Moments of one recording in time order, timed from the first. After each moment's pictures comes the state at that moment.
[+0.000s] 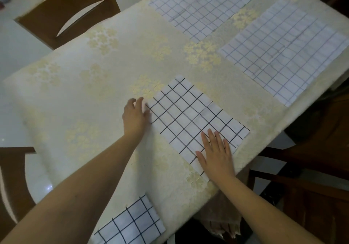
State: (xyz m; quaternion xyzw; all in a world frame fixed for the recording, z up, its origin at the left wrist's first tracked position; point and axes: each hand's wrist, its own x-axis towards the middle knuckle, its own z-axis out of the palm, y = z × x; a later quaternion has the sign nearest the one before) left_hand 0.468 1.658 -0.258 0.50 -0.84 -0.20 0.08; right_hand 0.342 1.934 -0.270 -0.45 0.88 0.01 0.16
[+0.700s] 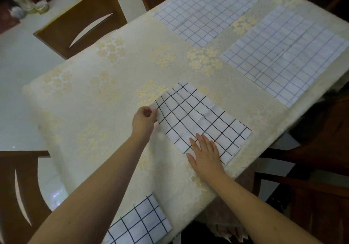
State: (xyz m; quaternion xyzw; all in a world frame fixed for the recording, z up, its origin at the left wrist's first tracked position) left_hand 0.461 1.682 -0.207 0.58 -0.58 -0.54 0.18; right_hand 0.373 1.906 -0.259 -0.49 0.84 -0.04 0.23
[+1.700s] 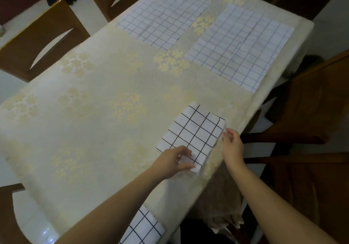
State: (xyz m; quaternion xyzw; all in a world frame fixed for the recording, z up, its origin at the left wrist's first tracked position) left_hand 0.453 1.812 -0.207 0.18 -0.85 -0.47 -0.15; right_hand 0.300 1.979 -0.238 0.08 0.83 -0.51 0.23
